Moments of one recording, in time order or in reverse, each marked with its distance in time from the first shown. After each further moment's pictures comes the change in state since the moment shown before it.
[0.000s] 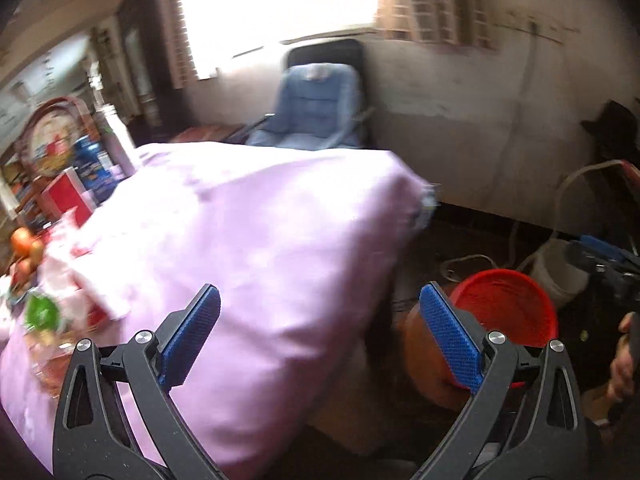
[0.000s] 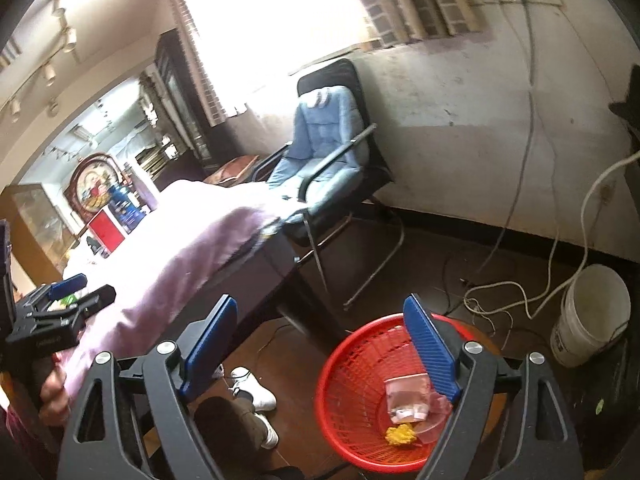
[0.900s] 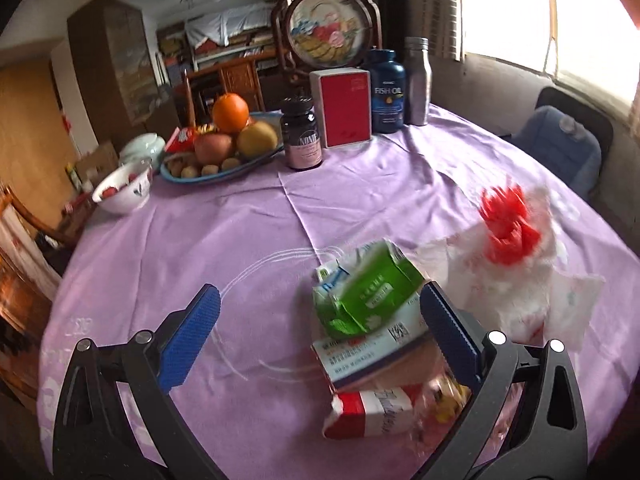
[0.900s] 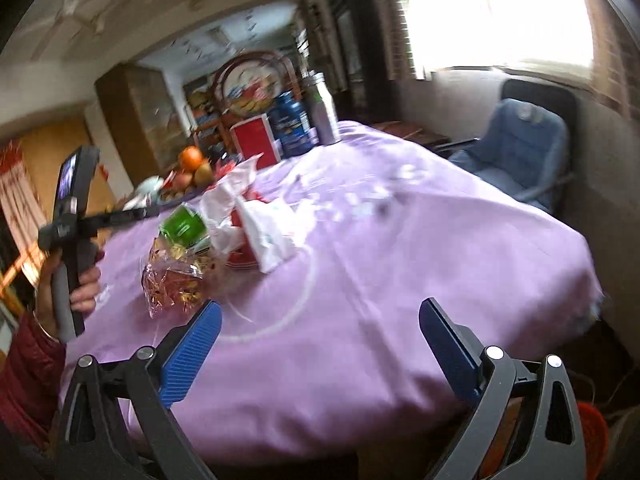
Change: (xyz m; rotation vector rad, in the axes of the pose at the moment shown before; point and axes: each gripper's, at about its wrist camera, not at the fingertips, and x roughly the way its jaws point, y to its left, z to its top) left arm -0.023 0.372 -0.070 -0.531 0.100 0.424; right arm 0.085 0.305 0.001 -0.453 0.154 0.345
